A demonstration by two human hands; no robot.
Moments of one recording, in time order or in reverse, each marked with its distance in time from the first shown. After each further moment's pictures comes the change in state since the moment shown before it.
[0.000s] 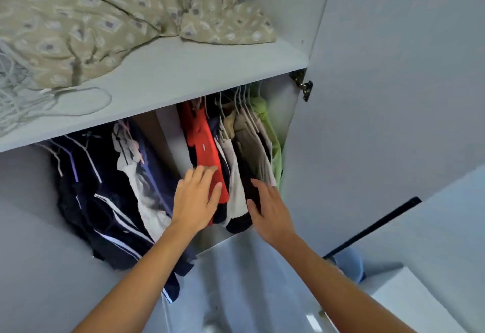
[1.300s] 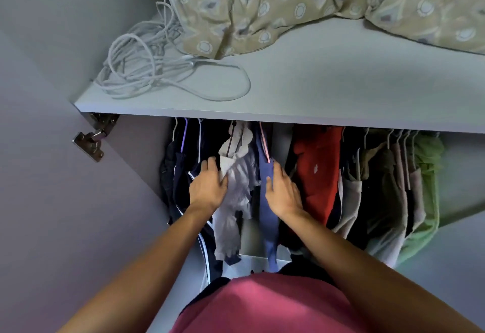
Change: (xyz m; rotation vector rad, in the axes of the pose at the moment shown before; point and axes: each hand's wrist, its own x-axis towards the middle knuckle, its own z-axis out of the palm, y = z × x) left_hand 0.006 -0.226 0.035 0.081 -0.010 -0.910; right_hand 0.218 -0.084 0.224 -0.110 -0.351 -0.273
